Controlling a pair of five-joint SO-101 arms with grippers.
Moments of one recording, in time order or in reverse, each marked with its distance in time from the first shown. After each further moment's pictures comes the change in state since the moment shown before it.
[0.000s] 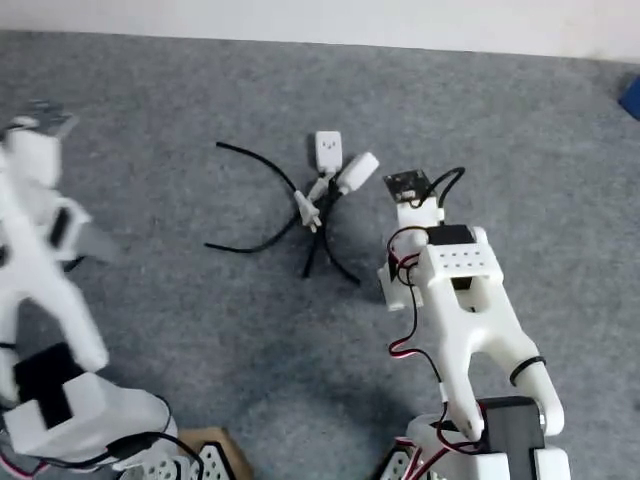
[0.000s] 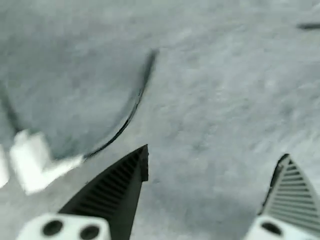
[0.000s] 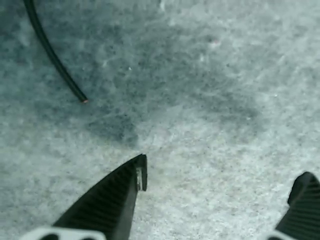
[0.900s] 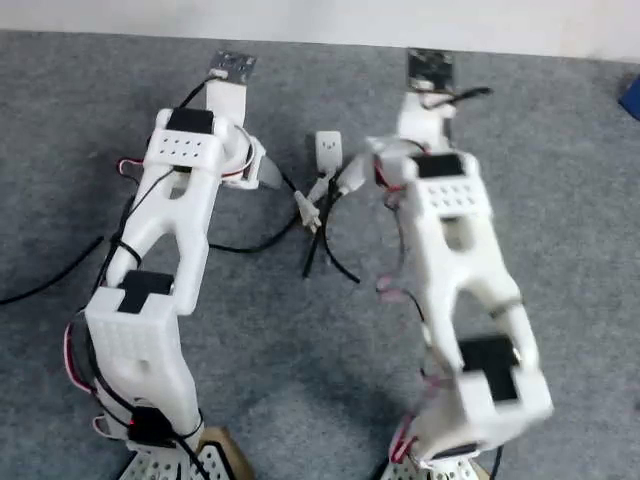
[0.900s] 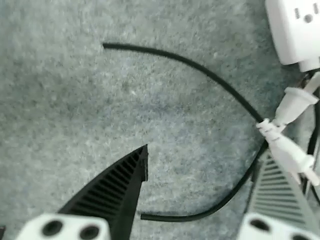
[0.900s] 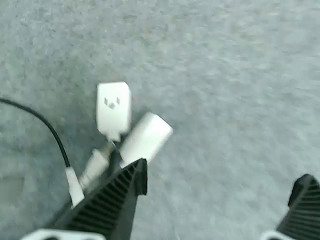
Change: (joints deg) left arm 32.4 27.0 -17.8 -19.1 36.0; right arm -3.1 21.5 -38.3 -16.5 -16.7
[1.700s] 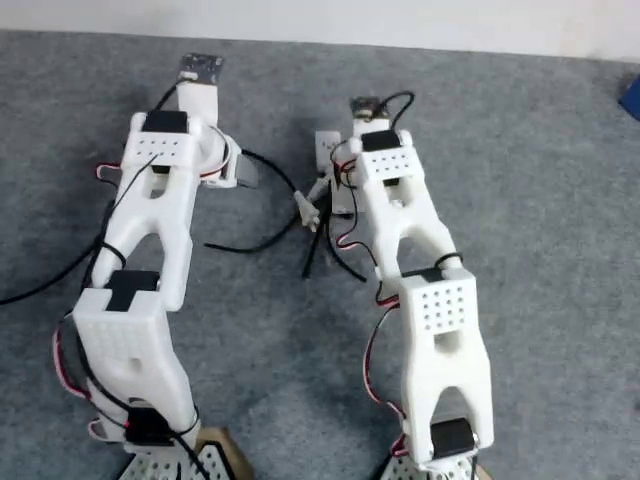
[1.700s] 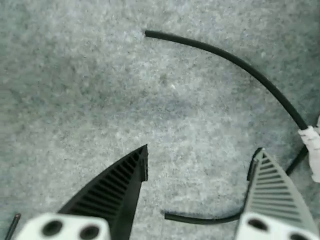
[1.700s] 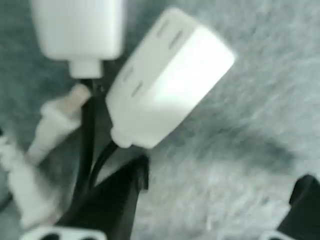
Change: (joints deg) left arm -4.7 0.1 1.7 -1.4 0.3; right arm -3.4 41.8 -40.4 31.6 -1.2
